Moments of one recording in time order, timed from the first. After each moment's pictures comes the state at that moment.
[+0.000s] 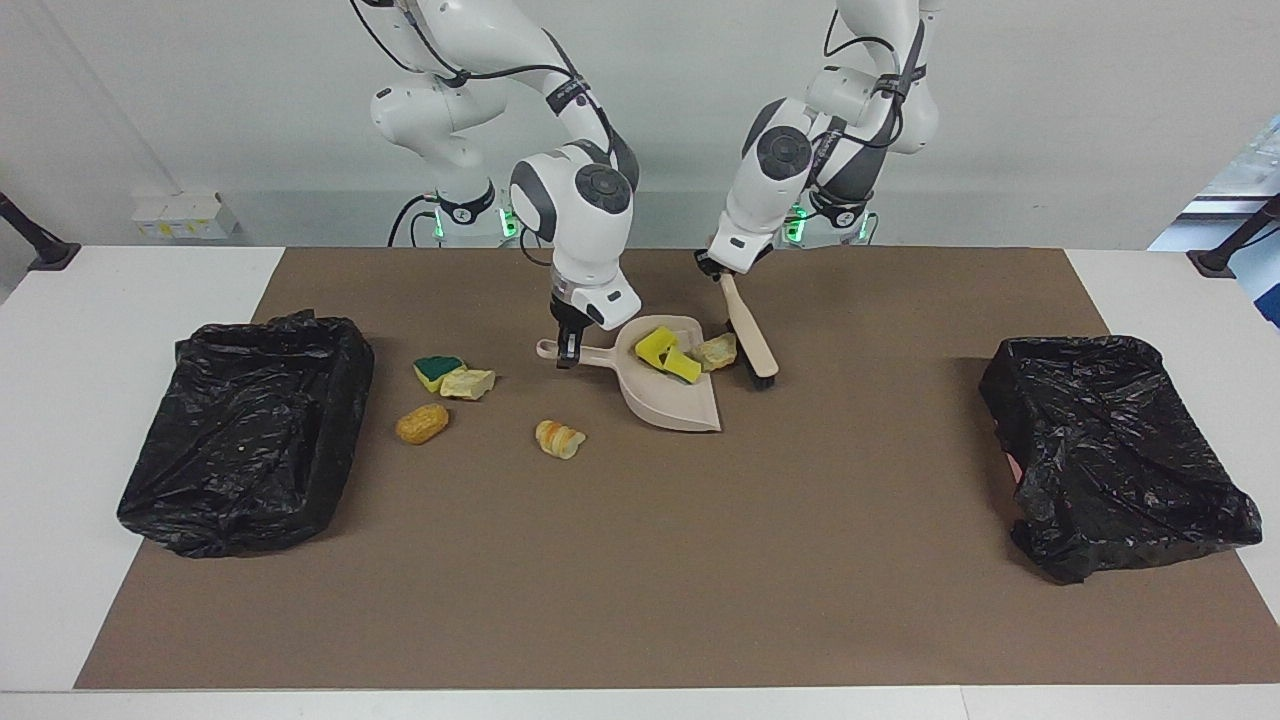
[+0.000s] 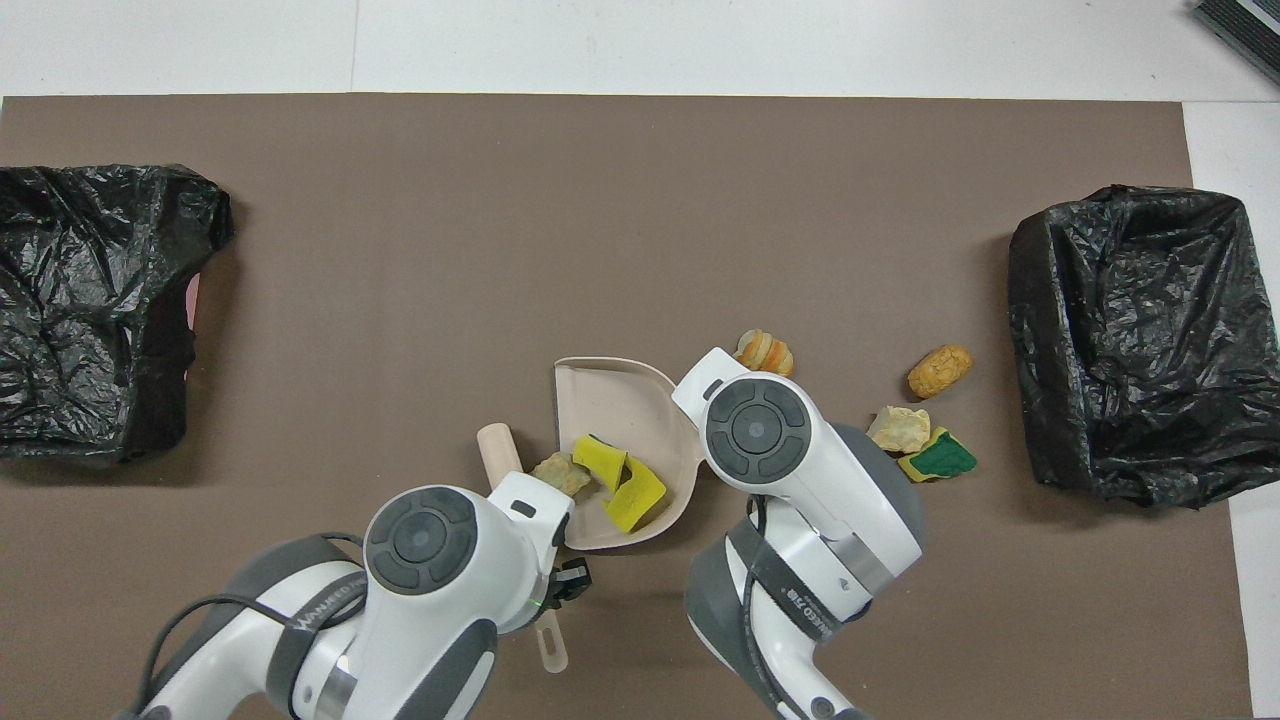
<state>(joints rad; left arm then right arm) -0.78 -0.14 0.03 -2.37 -0.31 2.09 -0.83 0.52 0.14 0.03 -2.07 -0.23 2.09 -0.89</state>
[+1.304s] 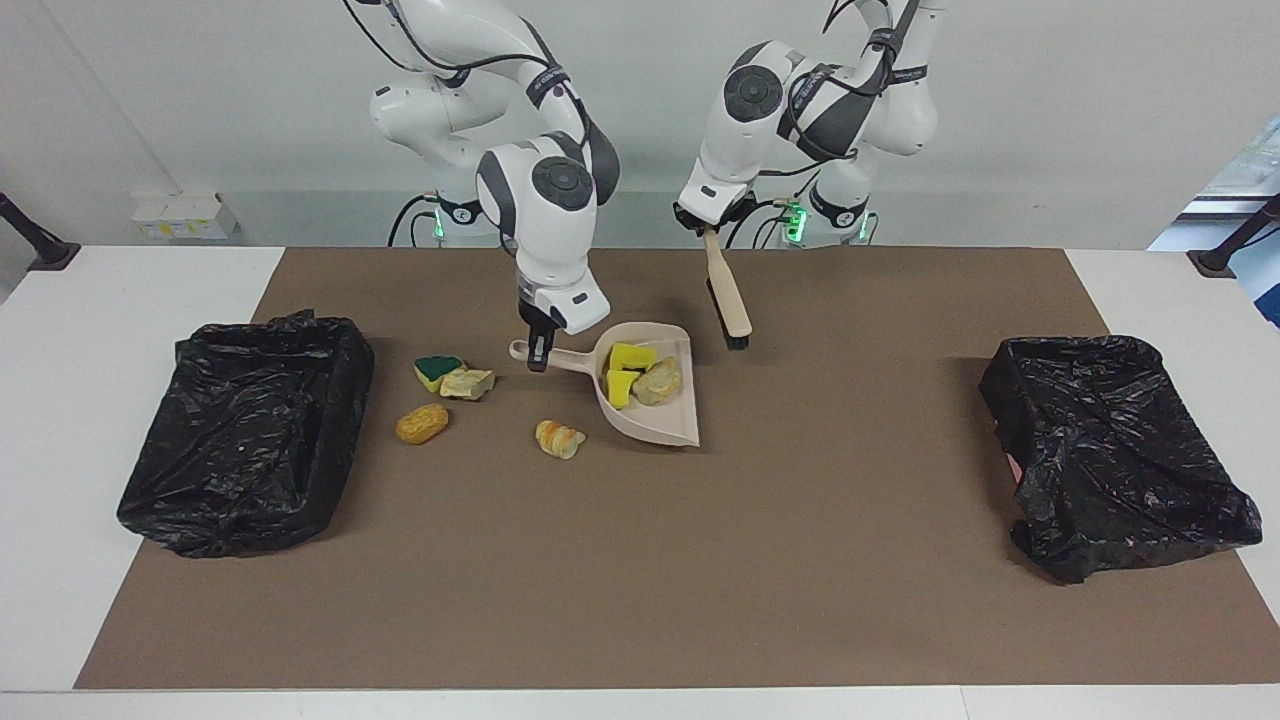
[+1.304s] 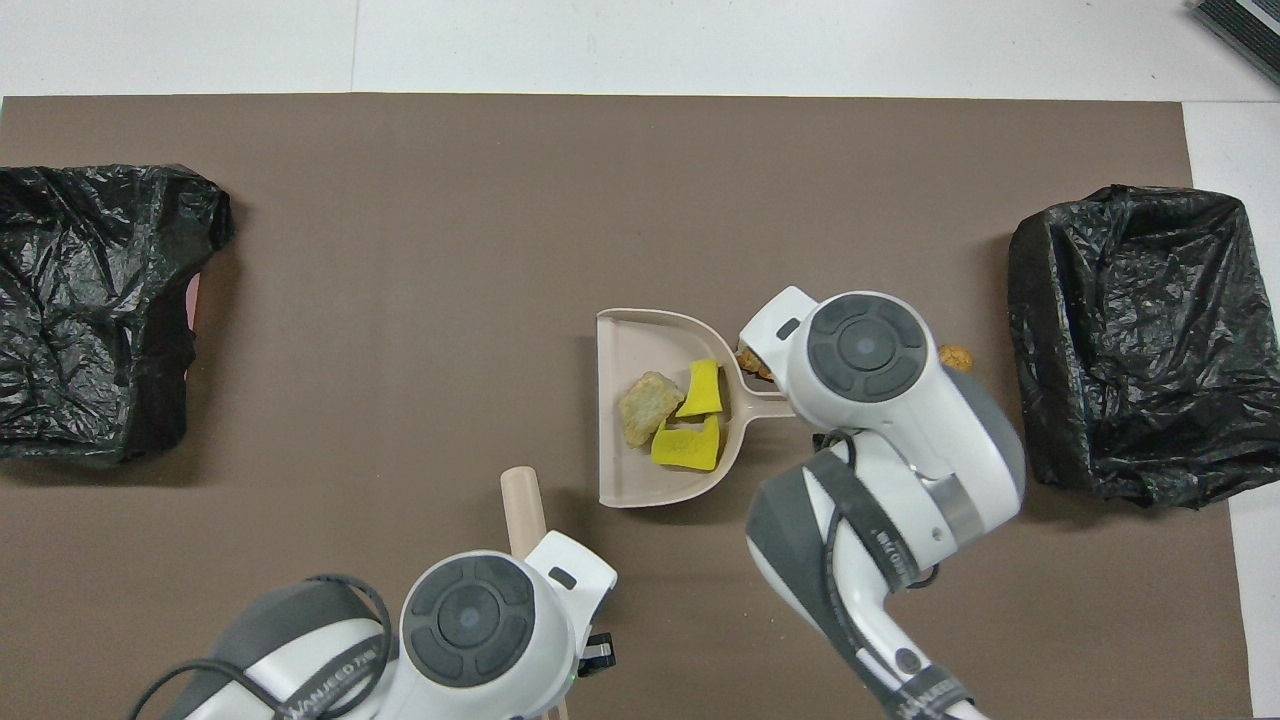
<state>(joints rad) -0.81 -0.26 -0.05 -2.33 -0.26 1.83 -0.88 0.36 0.11 0.02 -1.94 -0.18 1.94 -1.05</state>
